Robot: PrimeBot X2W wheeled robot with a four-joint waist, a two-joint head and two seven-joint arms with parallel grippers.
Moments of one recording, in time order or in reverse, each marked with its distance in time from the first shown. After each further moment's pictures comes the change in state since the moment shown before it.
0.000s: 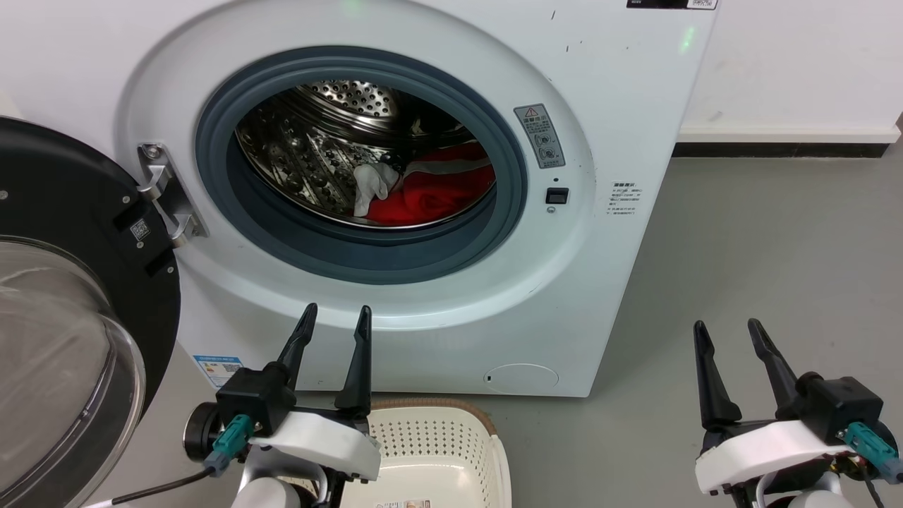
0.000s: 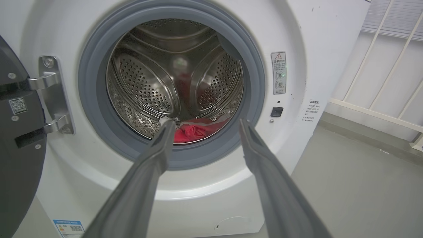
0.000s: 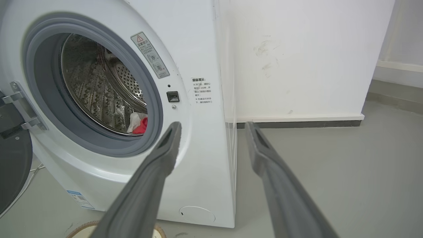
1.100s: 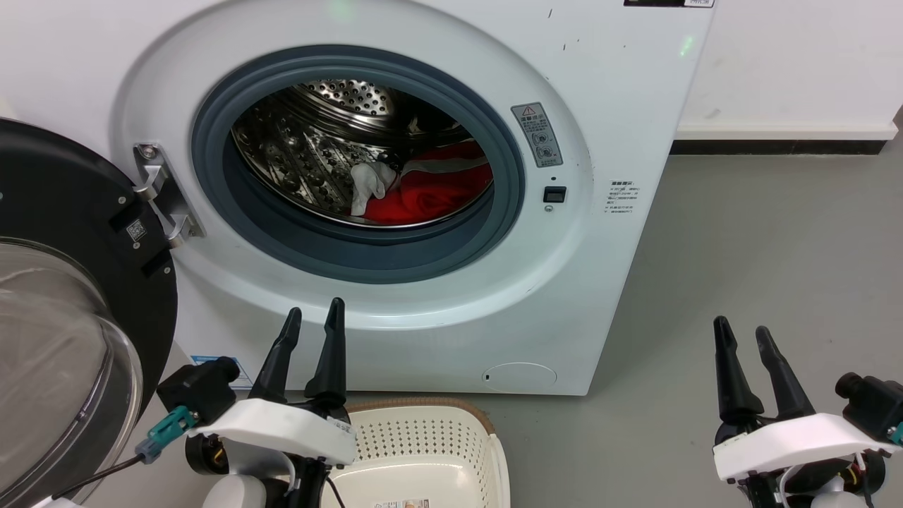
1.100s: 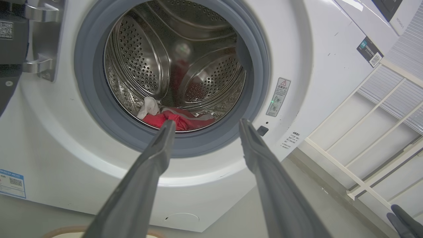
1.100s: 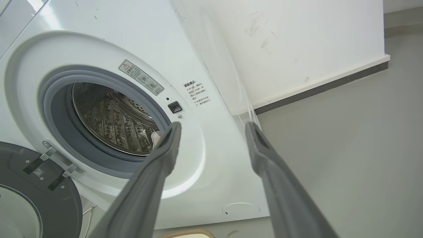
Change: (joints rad) left arm 0.000 -0.001 0.054 -0.016 -0.361 -0.038 0.083; right arm -0.003 0.000 -0.018 0.001 0.358 0.000 0.066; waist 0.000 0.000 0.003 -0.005
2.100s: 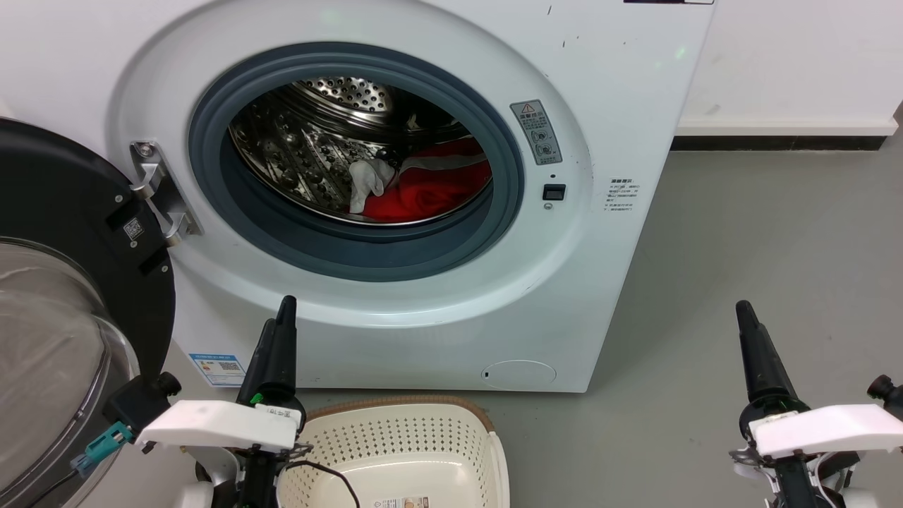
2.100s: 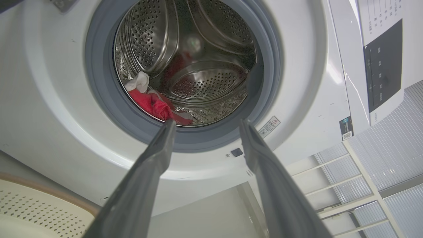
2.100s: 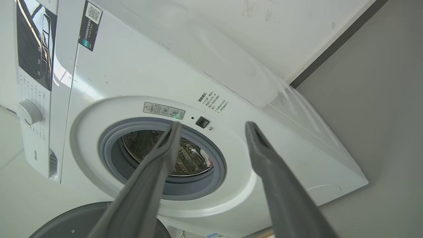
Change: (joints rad) left arm 0.002 -0.001 0.094 0.012 -0.482 -0.026 0.093; right arm -0.020 0.000 -0.020 -0.012 0.524 0.000 0.094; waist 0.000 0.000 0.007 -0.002
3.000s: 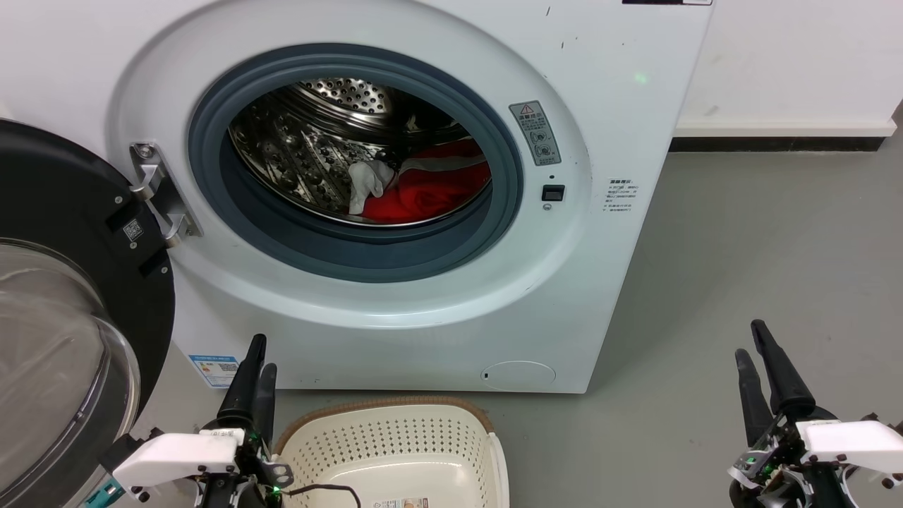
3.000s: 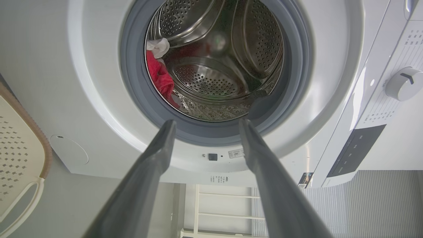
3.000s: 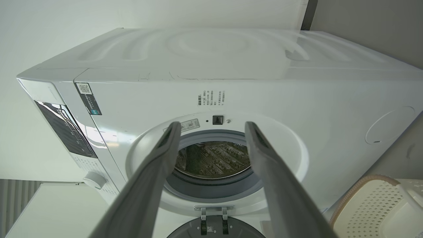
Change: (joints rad) left arm 0.023 -0.001 0.076 0.112 -0.508 0.000 0.112; right arm -0.013 -0.002 -0.042 0.113 0.548 0.000 0.109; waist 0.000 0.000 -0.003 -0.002
